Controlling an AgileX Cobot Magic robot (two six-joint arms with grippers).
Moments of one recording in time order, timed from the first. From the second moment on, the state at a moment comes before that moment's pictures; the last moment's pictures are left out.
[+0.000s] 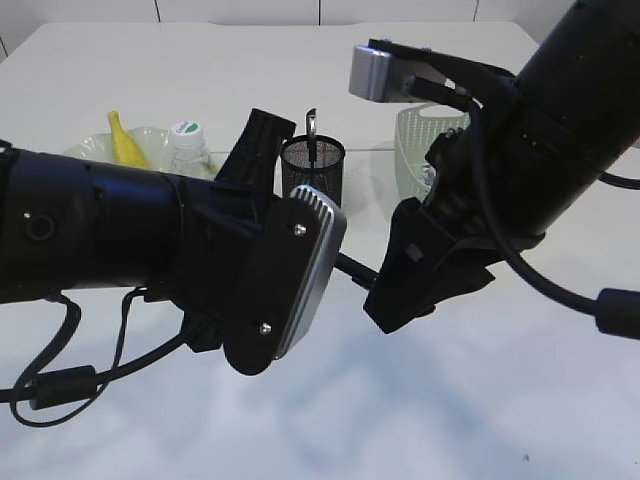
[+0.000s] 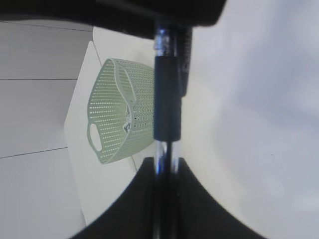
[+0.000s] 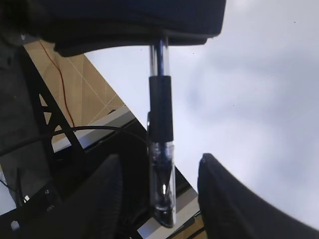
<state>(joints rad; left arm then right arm) -0.87 1.46 -0.83 1.16 0.00 0.25 0.48 1.51 -1.26 0.48 1.22 -0.43</state>
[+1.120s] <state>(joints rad) -0.87 1.46 -0.83 1.06 0.04 0.24 0.18 1.51 -1.31 0.30 1.22 -0.46</state>
